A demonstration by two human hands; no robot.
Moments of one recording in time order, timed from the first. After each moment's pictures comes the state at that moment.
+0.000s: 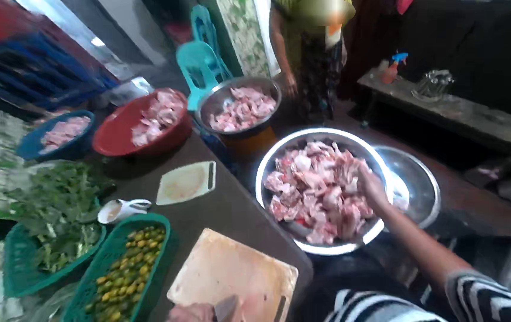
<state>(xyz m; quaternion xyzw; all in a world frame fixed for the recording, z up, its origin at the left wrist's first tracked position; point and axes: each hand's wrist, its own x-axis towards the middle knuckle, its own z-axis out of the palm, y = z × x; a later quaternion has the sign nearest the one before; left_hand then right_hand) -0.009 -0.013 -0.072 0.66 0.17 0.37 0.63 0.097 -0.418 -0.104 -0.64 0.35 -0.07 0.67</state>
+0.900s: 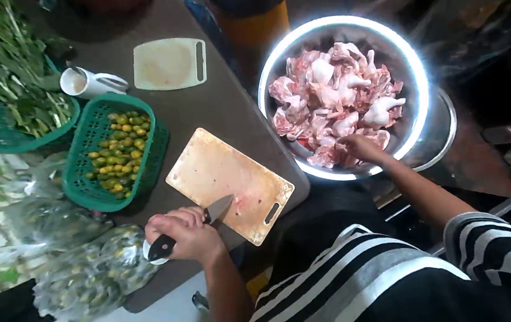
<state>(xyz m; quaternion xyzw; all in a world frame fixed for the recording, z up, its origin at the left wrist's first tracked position) -0.018 0.007 -0.084 0.64 0.13 0.40 0.65 0.079 -0.407 -0.228 -0.90 -0.06 0.30 0.32</state>
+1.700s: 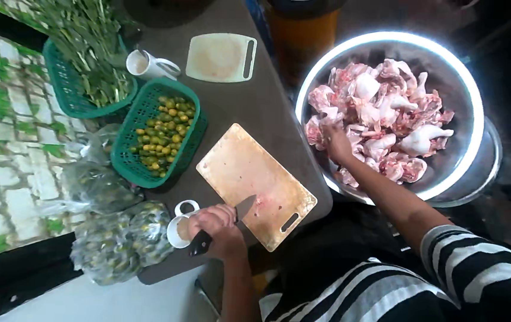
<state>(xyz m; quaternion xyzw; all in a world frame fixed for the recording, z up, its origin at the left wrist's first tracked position) -0.018 0.001 -0.083 0.66 0.11 0.38 0.63 0.166 -0.246 -0.259 -0.92 -0.01 0.22 0.32</state>
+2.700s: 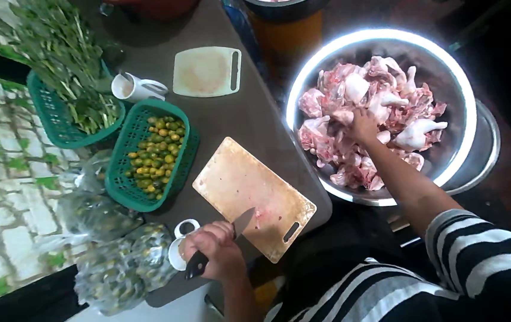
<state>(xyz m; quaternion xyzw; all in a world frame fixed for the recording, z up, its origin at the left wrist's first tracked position) -0.011 0.005 -0.078 0.67 0.08 0.36 0.65 0.212 -0.333 -0.268 -0.95 0.08 0.17 0.26</state>
